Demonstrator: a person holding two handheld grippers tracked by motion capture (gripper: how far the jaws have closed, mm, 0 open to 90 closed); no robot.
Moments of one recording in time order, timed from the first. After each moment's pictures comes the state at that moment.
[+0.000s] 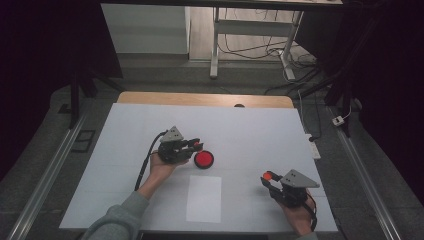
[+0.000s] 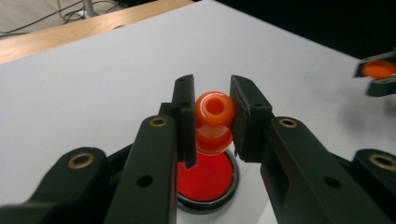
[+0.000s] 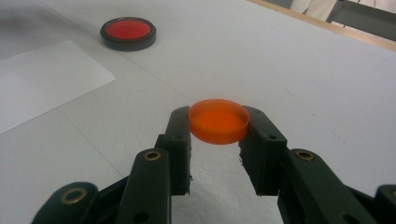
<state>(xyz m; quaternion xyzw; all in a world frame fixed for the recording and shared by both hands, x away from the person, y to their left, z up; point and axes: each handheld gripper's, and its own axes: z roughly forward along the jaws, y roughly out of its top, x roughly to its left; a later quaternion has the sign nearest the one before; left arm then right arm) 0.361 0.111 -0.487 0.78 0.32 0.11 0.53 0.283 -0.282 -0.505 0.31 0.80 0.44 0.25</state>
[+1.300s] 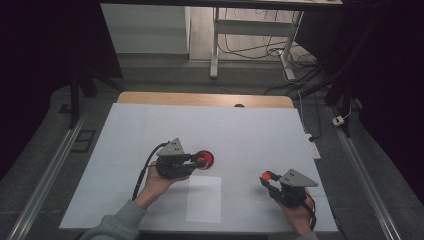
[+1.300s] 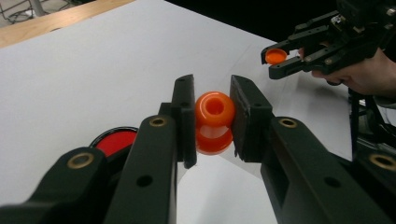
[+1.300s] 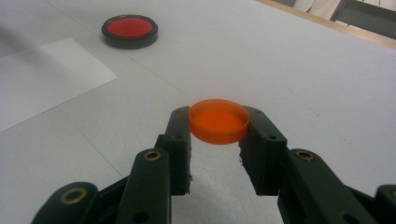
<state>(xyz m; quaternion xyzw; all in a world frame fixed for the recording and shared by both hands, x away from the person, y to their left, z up) 0.311 0.102 -0.466 0.80 0.26 0.07 0.53 0.285 -0.281 -0.507 0.31 0.81 0.44 0.25</state>
